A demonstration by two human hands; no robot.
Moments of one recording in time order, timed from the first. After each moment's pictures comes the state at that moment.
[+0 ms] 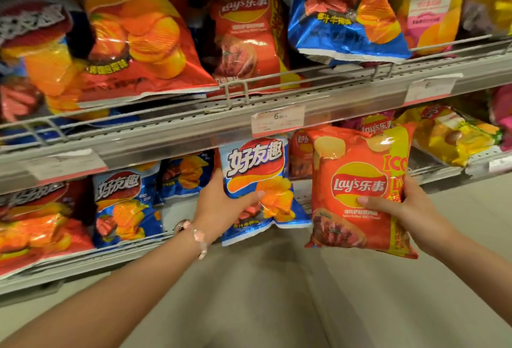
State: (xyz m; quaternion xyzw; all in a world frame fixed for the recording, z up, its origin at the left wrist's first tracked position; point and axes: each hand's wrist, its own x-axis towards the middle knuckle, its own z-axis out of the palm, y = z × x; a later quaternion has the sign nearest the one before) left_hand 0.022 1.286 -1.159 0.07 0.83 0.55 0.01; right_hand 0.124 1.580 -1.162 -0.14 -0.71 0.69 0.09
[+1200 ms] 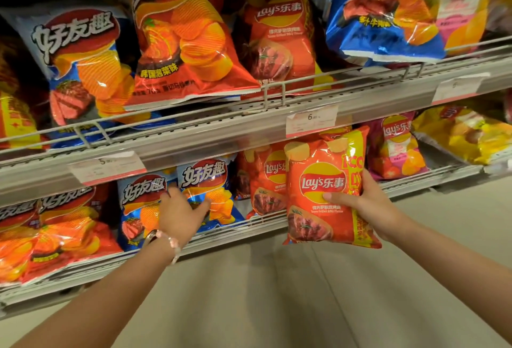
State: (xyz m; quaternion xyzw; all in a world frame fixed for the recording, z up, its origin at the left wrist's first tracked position) left_hand -0.011 1.171 -1.174 -0.05 0.96 0.28 -0.06; right_hand 0.076 1.497 -1.173 -0.14 -0.72 0.68 0.05
